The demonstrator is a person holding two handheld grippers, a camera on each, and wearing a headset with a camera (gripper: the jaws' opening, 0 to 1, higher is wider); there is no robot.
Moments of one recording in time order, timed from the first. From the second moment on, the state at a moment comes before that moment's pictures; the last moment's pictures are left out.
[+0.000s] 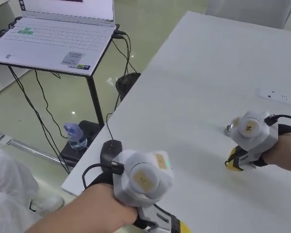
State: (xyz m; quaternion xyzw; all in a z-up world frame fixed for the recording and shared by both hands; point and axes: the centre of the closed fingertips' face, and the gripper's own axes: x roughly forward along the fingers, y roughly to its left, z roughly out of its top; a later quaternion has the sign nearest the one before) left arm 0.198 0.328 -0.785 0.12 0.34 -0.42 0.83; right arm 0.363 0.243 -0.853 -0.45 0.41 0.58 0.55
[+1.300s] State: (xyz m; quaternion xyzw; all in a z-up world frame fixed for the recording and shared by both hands) left arm 0.220 0.306 -0.784 0.13 0.34 -0.39 0.85; right arm 0.390 0.088 -0.812 -0.41 0.45 0.49 0.62
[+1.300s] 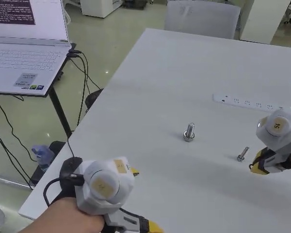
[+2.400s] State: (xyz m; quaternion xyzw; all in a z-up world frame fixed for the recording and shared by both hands) left arm 0.221 0.318 -0.791 0.12 0.35 -0.38 0.85; right arm 0.448 0.103 -0.808 -0.41 0.44 0.48 0.64
